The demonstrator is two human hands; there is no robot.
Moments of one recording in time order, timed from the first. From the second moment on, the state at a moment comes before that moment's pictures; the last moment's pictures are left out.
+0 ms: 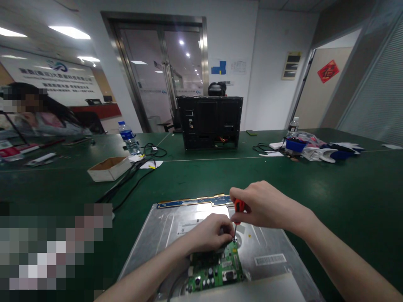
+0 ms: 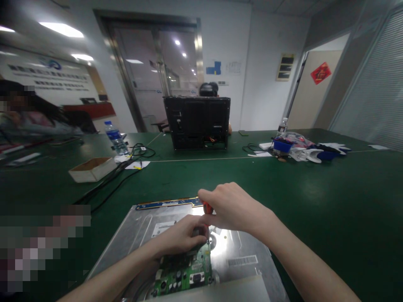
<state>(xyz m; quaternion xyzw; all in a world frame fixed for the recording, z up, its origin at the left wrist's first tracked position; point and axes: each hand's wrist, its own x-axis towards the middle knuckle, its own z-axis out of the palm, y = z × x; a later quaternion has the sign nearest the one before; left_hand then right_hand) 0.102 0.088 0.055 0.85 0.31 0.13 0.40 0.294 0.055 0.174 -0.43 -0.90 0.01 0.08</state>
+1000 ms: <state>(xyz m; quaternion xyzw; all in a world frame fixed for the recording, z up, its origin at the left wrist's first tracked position) 0.101 0.088 0.052 0.85 0.33 0.14 0.39 0.299 0.042 0.182 -0.41 -0.91 0.06 0.07</state>
